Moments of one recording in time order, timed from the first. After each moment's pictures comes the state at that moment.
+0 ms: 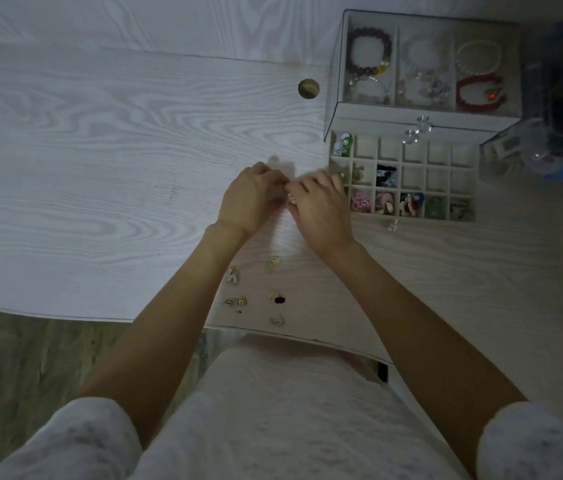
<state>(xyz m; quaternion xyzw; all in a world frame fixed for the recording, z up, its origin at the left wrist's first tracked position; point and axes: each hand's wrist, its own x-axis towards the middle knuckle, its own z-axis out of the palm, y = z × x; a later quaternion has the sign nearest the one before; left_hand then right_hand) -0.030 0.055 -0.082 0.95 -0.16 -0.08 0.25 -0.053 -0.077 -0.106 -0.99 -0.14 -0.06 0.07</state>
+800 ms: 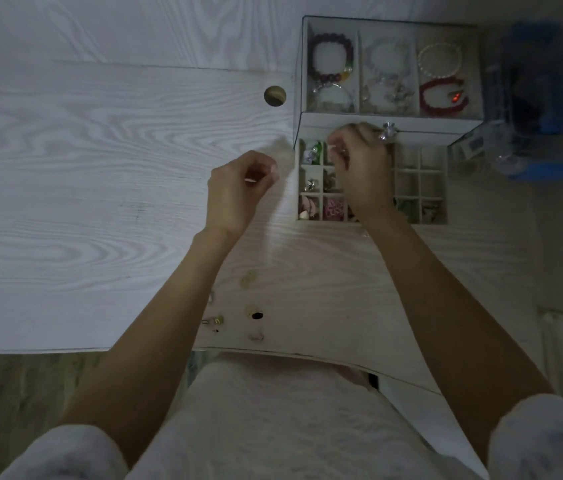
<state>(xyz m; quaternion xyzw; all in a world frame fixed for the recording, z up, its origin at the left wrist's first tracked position) -0.012 0.027 -0.080 0.87 -0.04 -0.03 0.50 -0.003 -0.164 -0.078 -0.95 0.00 -0.11 0.30</state>
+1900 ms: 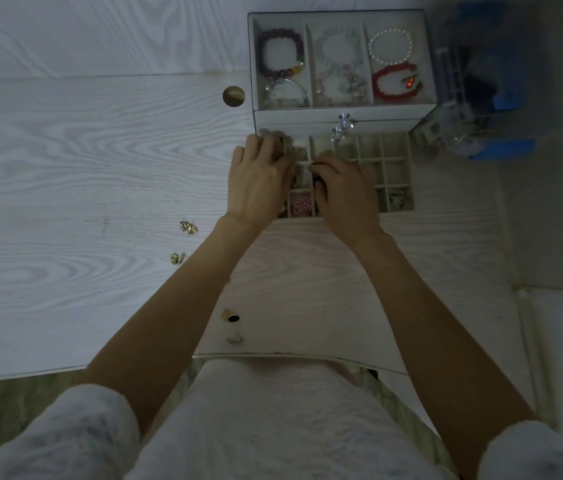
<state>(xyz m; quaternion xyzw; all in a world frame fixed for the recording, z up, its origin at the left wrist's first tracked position) 0.002 -0.042 -0.102 0.95 -0.27 0.13 0.12 -0.051 -0.188 -0.088 -0.98 -0.01 -0.08 0.19</state>
